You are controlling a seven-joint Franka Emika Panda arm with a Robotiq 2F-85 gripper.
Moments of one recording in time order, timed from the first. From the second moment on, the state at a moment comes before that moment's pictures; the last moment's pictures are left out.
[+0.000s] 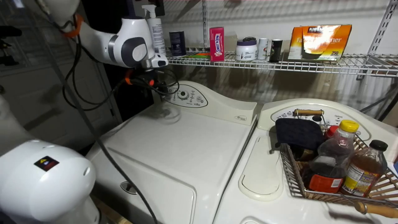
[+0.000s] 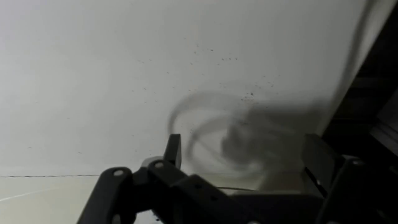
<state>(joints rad) 0.17 -0.19 0.14 -2.46 0.21 2.54 0.01</state>
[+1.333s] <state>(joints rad) 0.05 0.26 0.15 -2.08 0.80 2.68 -0.78</state>
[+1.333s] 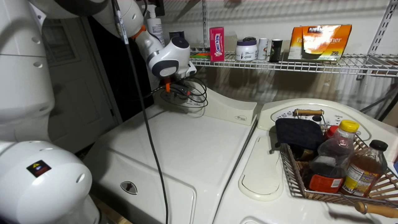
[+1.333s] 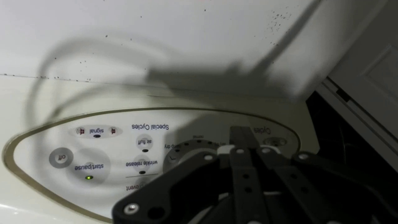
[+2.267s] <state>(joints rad) 0.05 0.37 0.15 -1.97 0.84 2.71 -0.81</state>
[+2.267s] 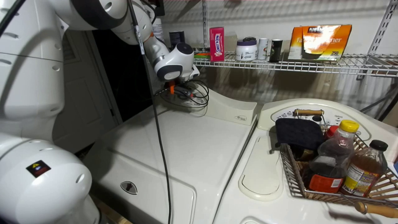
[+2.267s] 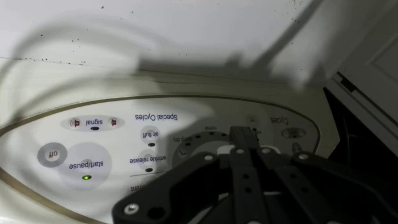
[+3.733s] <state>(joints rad) -0.03 0.56 0.20 -1.77 0.80 2.66 -0.73</state>
